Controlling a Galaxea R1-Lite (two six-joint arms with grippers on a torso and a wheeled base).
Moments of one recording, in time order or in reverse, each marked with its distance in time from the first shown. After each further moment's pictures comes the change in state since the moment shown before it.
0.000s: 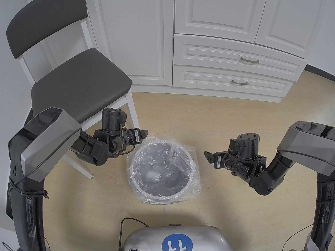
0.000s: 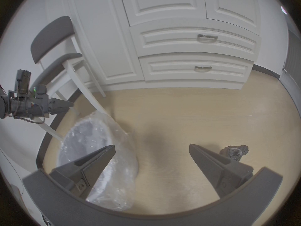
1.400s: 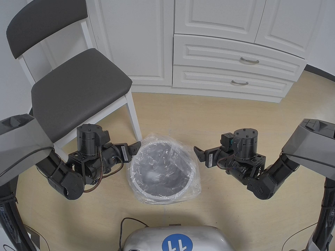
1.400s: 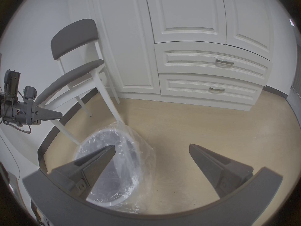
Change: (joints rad) left arm -0.056 -0.301 0.608 -0.394 0.017 -0.011; right arm 0.113 -0.098 0.023 -0.030 -0.036 -0.113
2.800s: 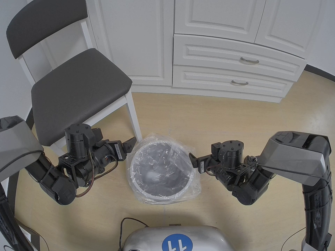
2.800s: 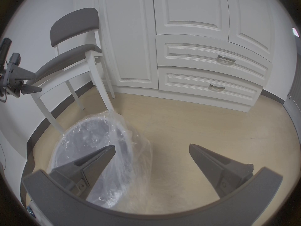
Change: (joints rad) left arm 0.003 -0.074 0.100 -0.117 0.000 0.013; right arm 0.005 0.205 -0.094 -0.123 -0.057 -0.056
